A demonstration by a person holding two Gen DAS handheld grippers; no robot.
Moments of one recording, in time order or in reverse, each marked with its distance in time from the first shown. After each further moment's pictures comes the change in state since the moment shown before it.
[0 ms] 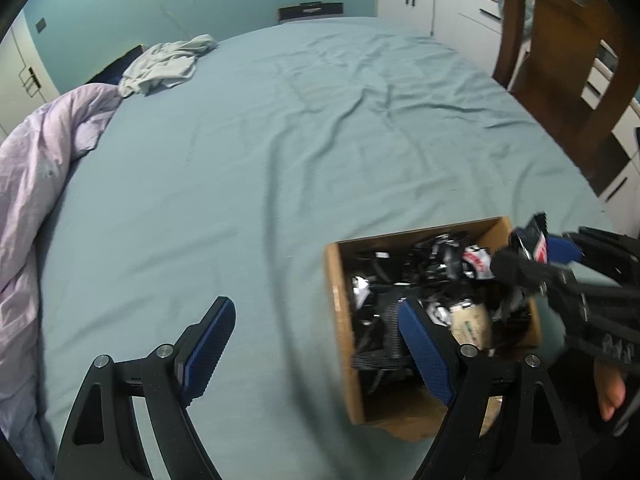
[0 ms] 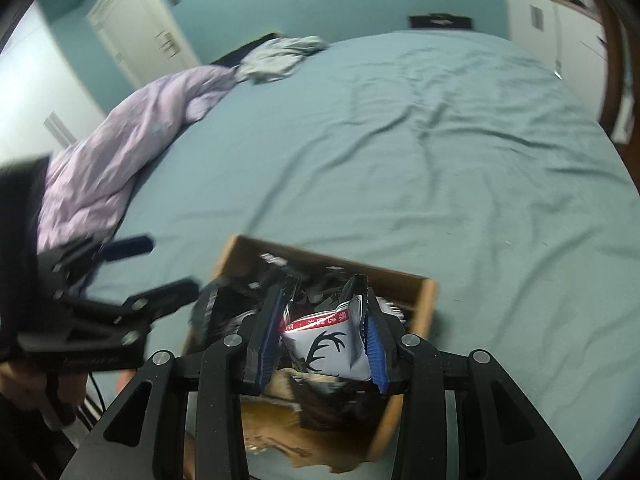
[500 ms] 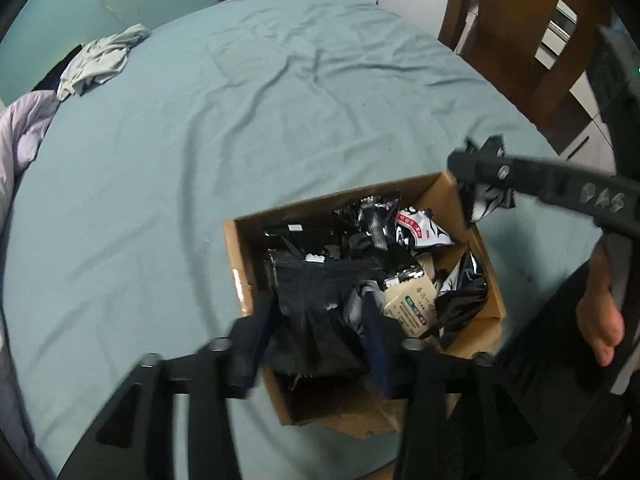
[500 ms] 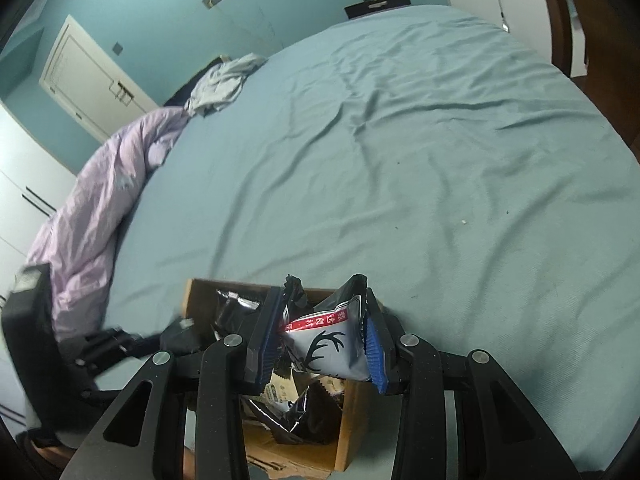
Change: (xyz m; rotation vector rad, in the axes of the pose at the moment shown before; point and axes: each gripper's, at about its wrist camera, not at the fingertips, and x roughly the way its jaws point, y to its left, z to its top) left arm 0.015 -0.041 -0.003 0.110 0.079 -0.171; right arm -0.011 -0.057 0.003 0.255 -0.007 -0.031
